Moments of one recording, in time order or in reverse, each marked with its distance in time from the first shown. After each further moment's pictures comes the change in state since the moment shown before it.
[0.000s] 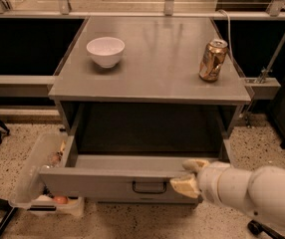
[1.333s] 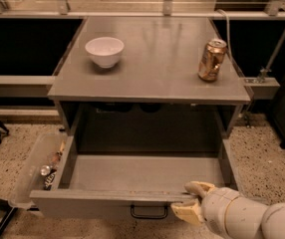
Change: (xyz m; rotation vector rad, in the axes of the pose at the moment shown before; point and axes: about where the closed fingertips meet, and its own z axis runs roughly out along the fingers) arm 0.027 0.041 -0.036 0.031 -0.011 0.047
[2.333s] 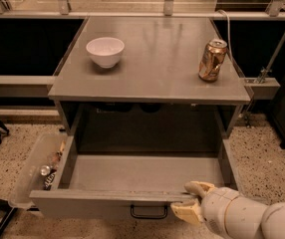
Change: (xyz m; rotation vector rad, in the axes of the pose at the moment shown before) arm 0.000 -0.001 0.000 0.000 0.000 0.000
